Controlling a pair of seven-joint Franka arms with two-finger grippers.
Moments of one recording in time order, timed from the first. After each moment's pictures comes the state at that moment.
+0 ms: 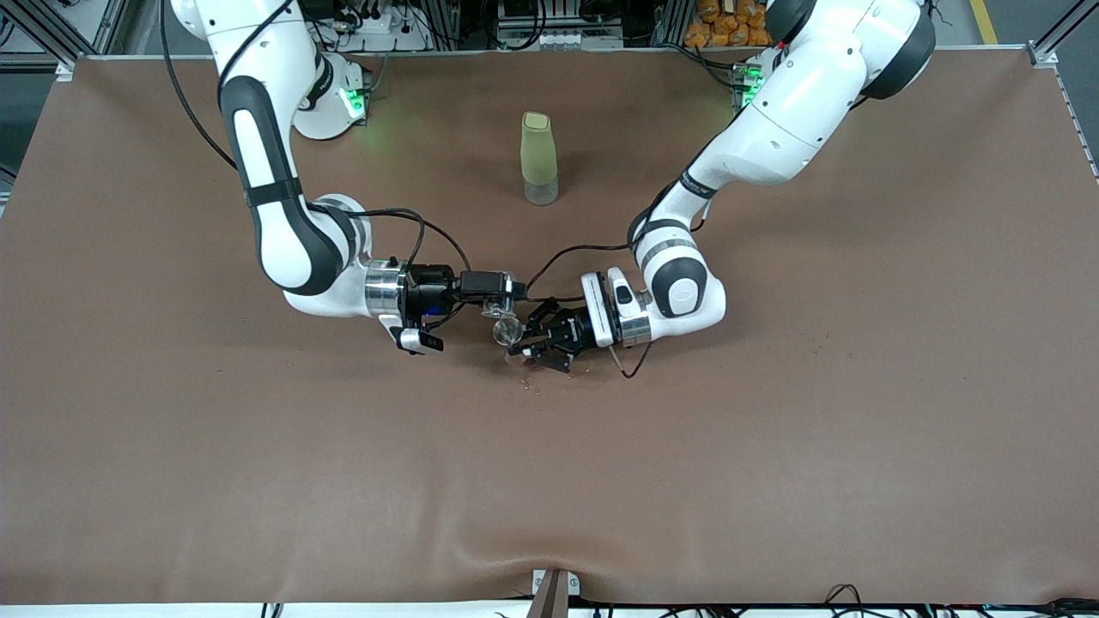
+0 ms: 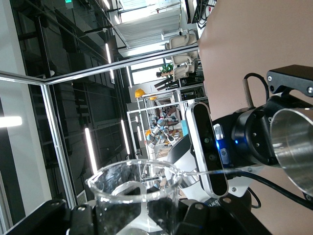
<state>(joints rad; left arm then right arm) -0.39 0.87 -0.26 -1.58 -2.06 2.23 2.70 0.74 0.50 -0.37 -1.92 2.09 1.72 -0.66</state>
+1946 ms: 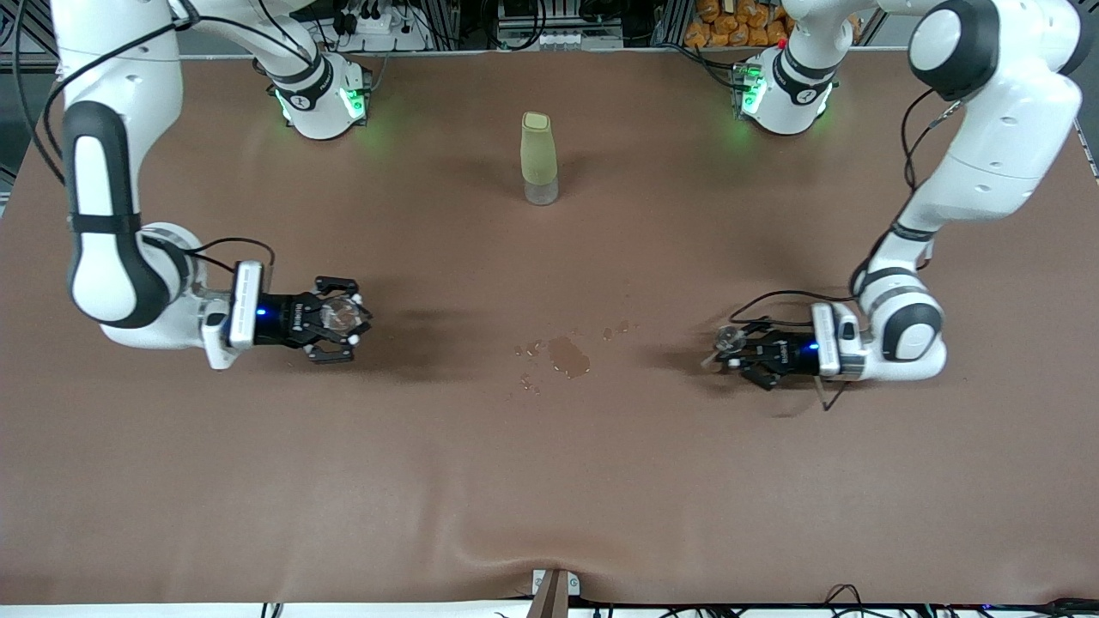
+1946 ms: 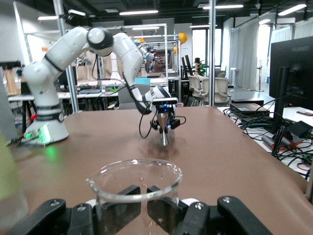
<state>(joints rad) 0.33 0.88 -0.25 -1.71 -1.21 1.65 2.58 0.32 0.51 -0.44 -1.91 1.53 1.46 -2.41</state>
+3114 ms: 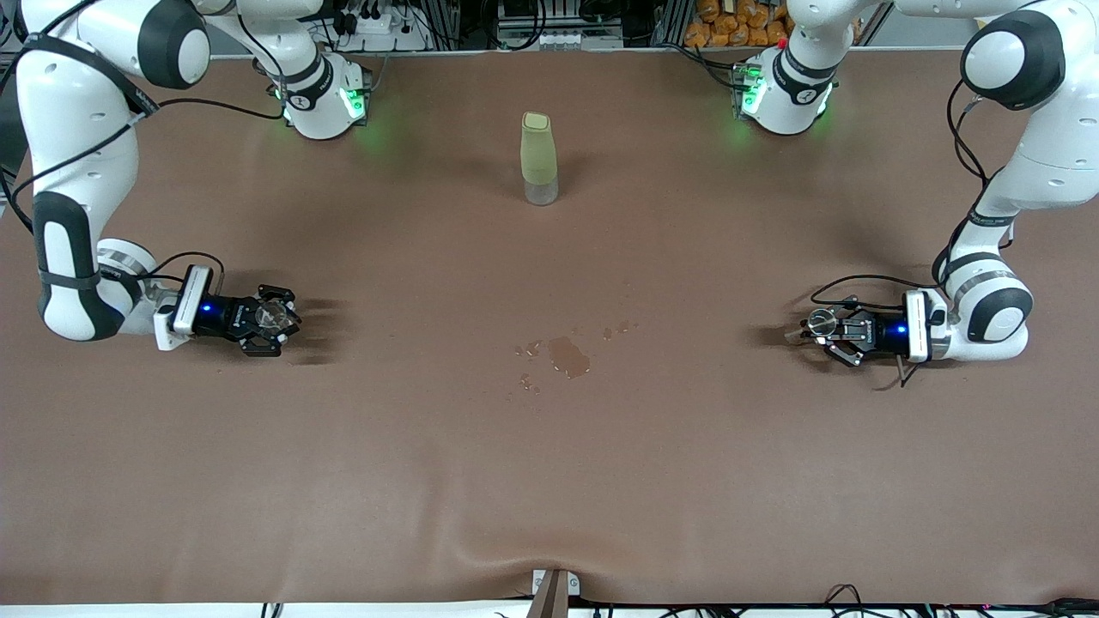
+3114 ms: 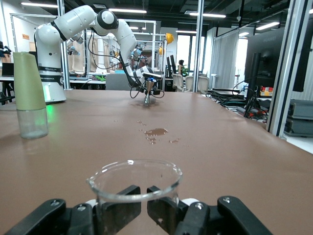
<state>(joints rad) 0.54 0.96 -0.19 -1.65 -1.02 1.49 2.46 0.01 0.78 -0.44 -1.92 1.44 1.32 -2.78</state>
